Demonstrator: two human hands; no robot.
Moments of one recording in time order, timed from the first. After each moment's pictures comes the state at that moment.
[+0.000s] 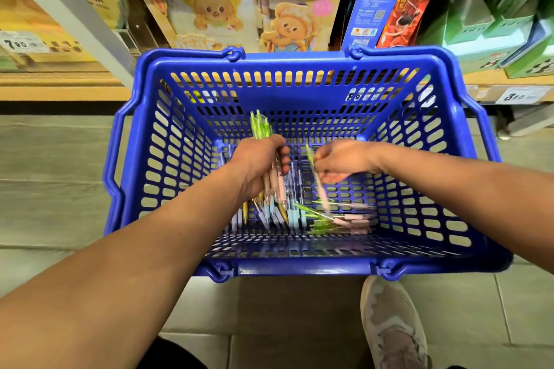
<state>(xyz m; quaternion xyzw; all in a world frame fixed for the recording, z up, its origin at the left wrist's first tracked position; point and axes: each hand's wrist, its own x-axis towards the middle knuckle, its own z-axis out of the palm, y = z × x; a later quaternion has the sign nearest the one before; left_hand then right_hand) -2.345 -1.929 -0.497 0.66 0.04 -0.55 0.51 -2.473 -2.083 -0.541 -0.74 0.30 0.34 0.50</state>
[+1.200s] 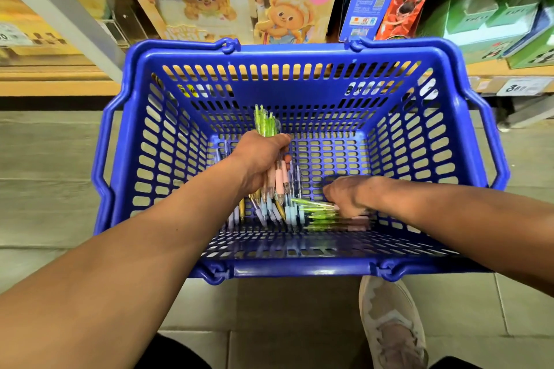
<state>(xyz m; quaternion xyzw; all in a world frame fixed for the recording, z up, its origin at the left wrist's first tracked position) -2.343 -1.935 -0.502 0.69 0.01 -0.56 0.46 -2.503 -2.042 -0.585 -0.83 0.12 0.53 0.08</state>
